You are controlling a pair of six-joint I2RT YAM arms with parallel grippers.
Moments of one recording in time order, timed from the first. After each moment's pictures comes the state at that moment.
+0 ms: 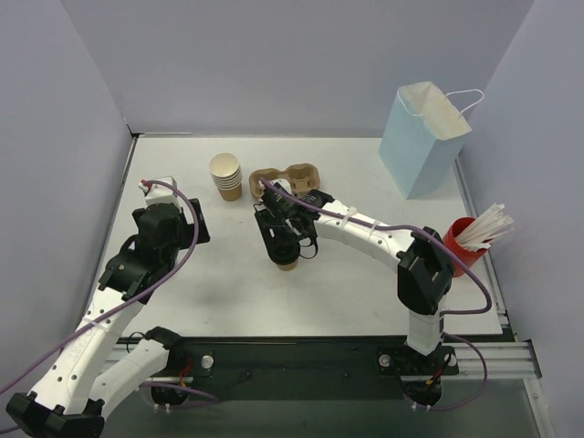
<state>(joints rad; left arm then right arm) -0.41 0.81 0.91 -0.64 -0.44 -0.39 0.90 1.86 1.56 -0.77 0.20 0.42</state>
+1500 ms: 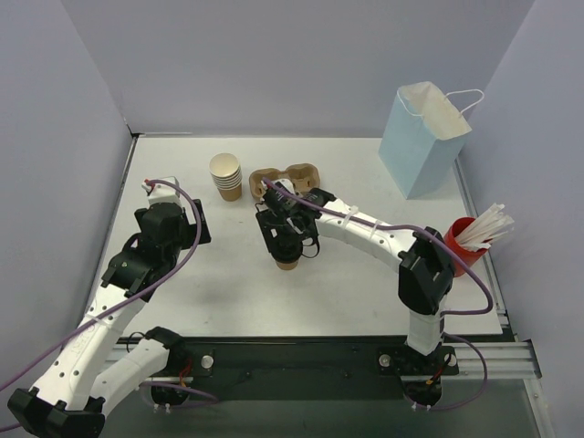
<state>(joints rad) -0.41 0.83 0.91 -0.64 -0.44 -0.38 0.90 1.86 1.58 -0.81 0.20 0.42</state>
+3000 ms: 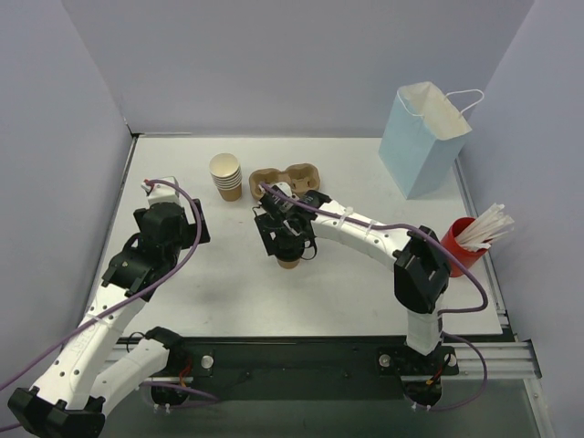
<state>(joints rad) -0.41 0.83 0.91 -0.64 -0.46 -0.38 0.91 1.87 1.57 -0.82 0.23 0.41</state>
